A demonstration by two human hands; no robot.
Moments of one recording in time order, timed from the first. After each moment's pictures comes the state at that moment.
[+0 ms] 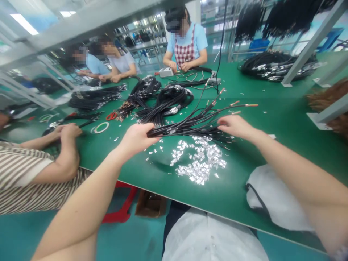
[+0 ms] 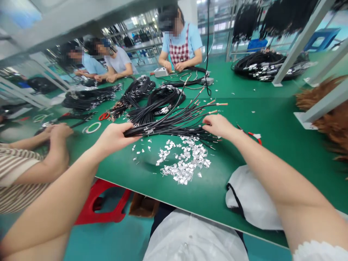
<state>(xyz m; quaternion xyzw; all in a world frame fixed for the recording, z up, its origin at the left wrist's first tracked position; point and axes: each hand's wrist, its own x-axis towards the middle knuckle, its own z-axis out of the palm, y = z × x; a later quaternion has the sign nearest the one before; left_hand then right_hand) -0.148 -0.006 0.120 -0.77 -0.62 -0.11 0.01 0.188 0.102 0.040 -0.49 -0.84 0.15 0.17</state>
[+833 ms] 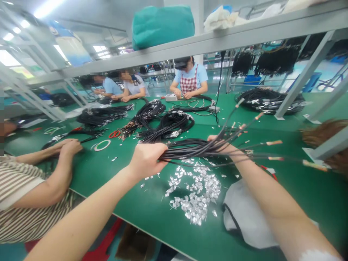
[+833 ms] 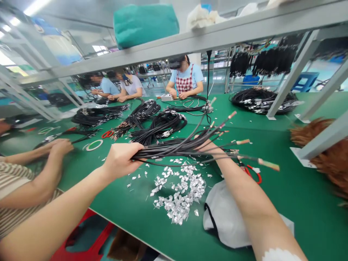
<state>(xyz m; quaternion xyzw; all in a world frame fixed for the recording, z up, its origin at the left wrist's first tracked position) -0.119 0.007 0.132 -0.85 -0.44 -0.23 0.20 0.153 0.160 0.044 -0.47 -0.80 0.31 0.21</state>
